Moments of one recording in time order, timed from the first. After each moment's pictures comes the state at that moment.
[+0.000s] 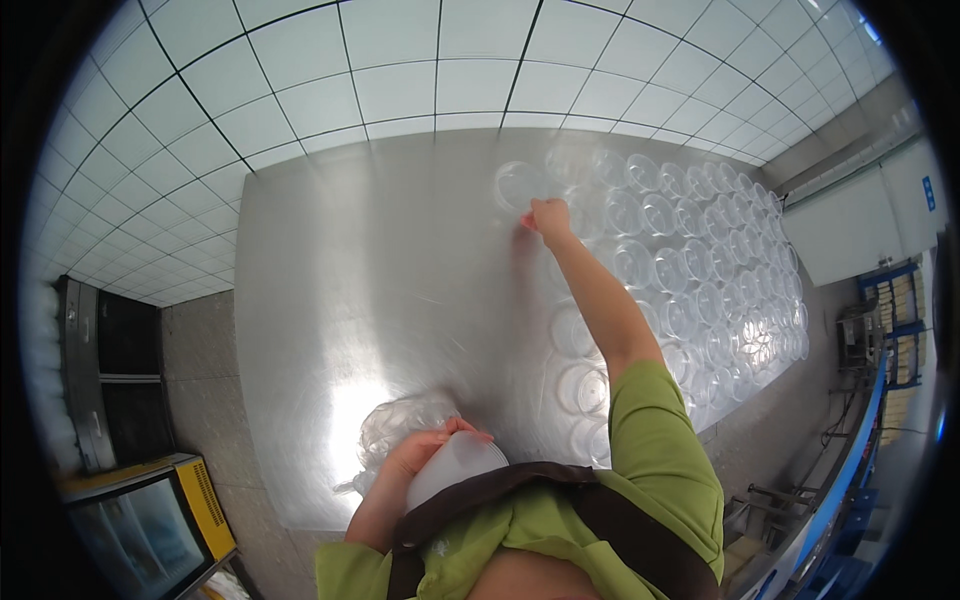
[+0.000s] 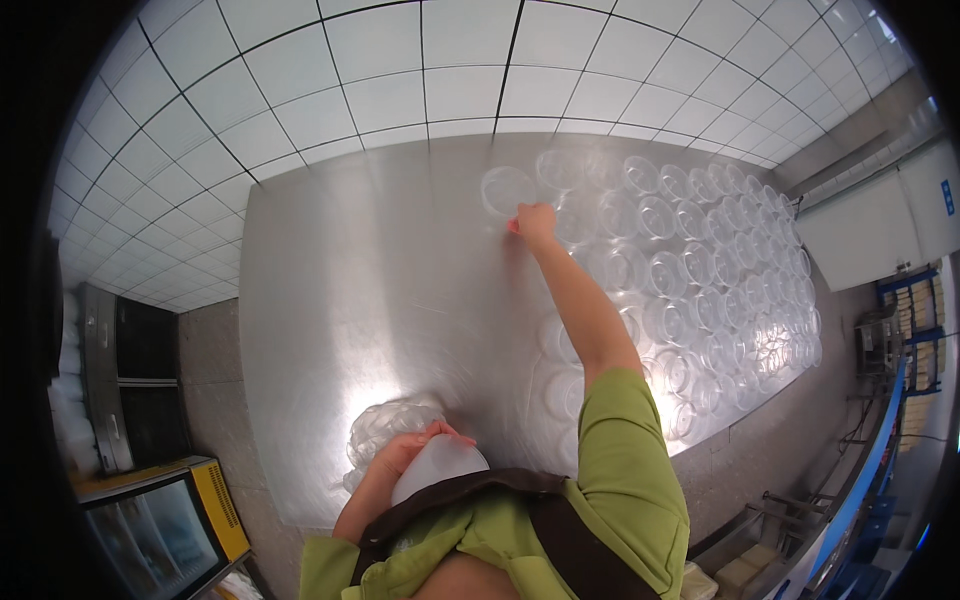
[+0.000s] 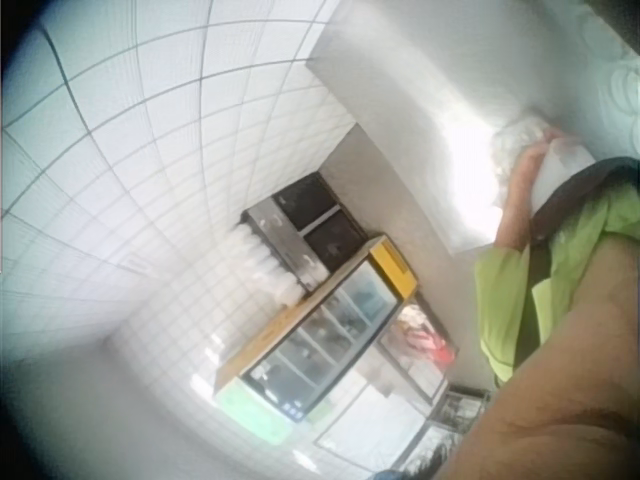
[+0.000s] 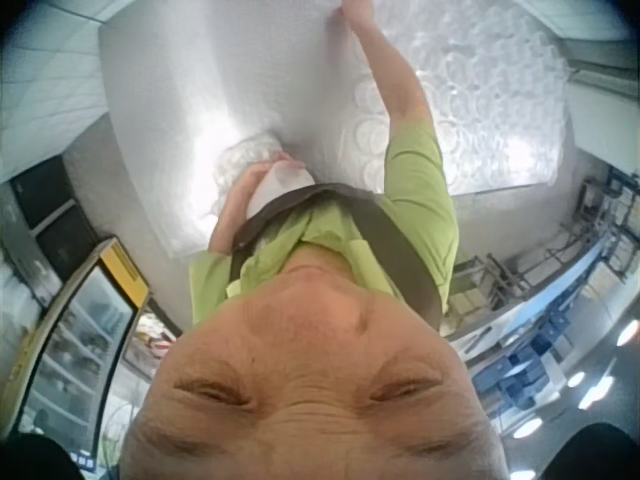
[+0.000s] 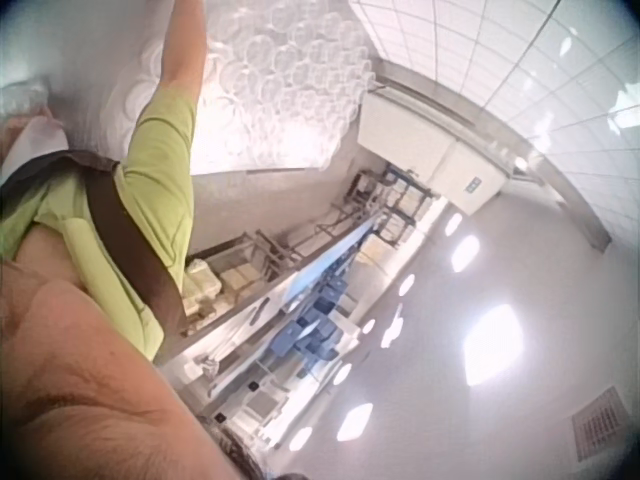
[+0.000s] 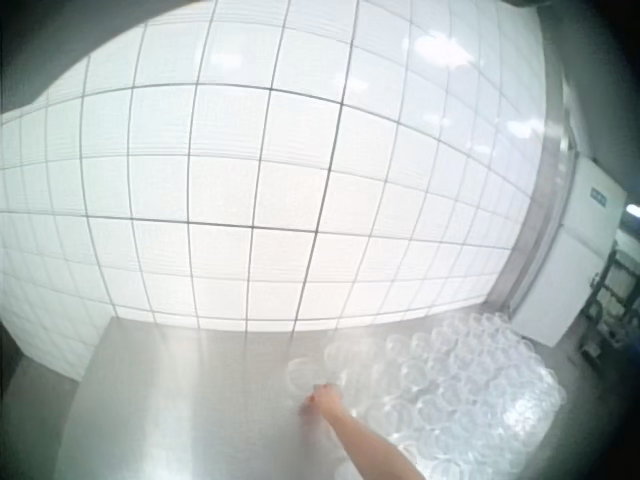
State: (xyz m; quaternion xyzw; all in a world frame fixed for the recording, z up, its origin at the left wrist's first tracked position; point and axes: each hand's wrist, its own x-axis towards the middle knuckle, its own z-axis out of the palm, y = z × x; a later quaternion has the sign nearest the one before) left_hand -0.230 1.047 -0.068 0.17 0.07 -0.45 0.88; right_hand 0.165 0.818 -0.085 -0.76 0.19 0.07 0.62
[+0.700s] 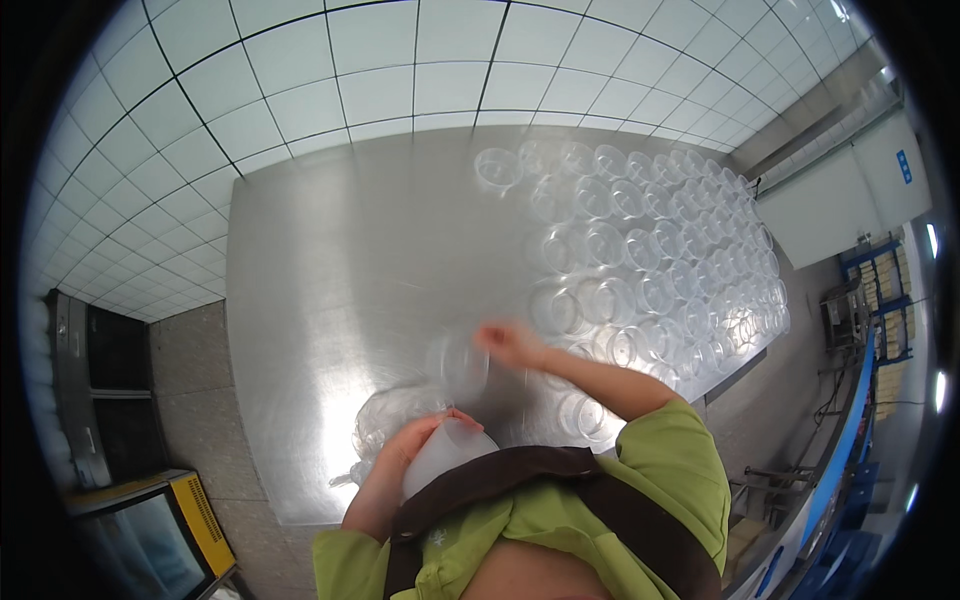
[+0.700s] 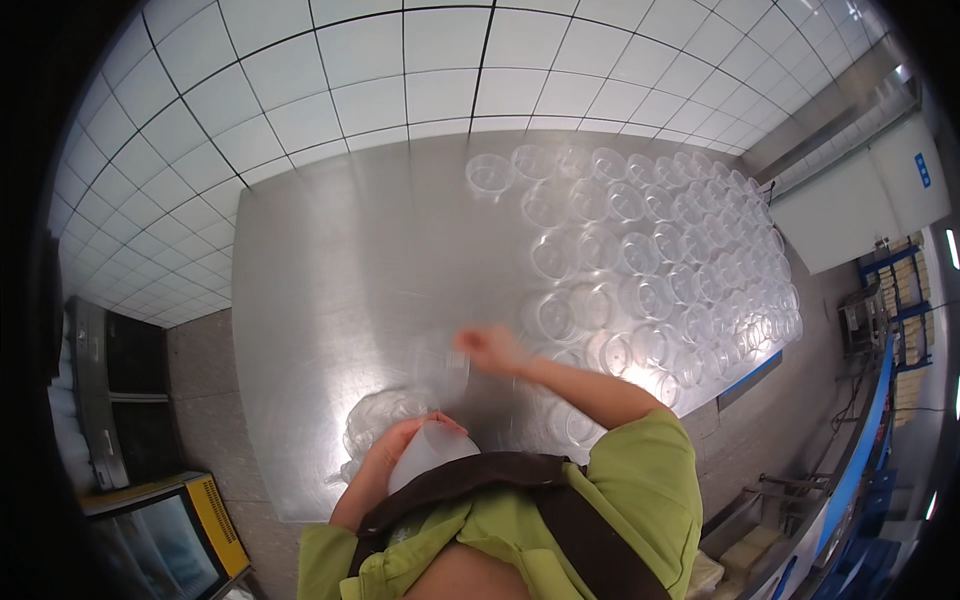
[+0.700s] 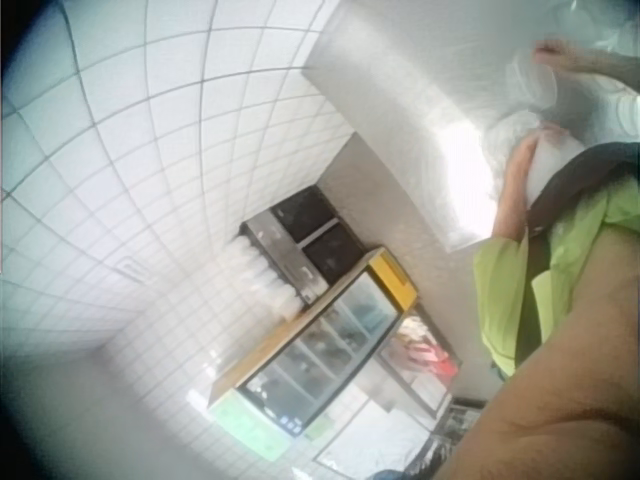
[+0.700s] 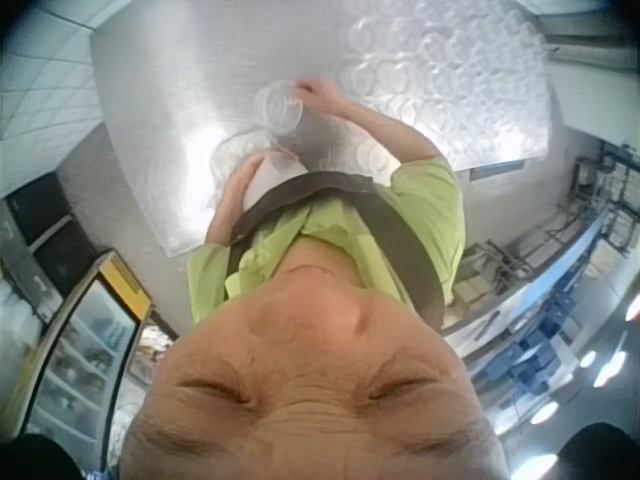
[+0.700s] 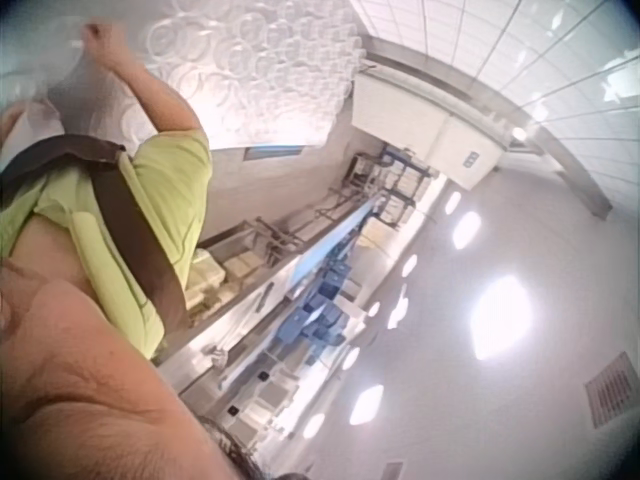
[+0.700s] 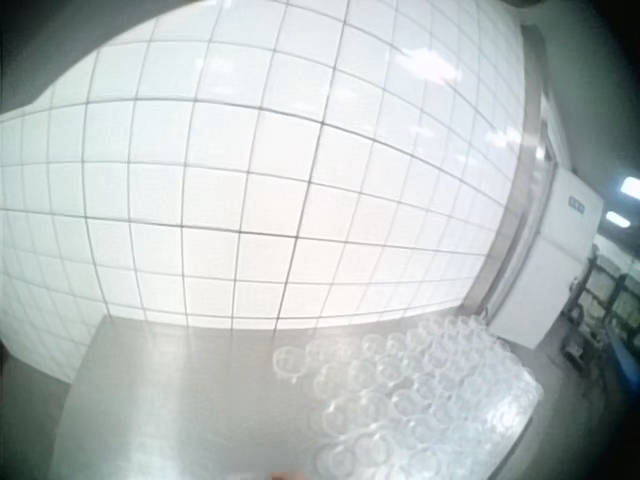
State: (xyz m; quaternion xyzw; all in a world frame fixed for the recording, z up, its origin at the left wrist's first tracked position) left_hand -0.247 1.044 -0.073 0.22 0.15 -0.47 0.84; right_hand -0.098 0.824 -0.039 -0.86 -0.20 0.22 0.43
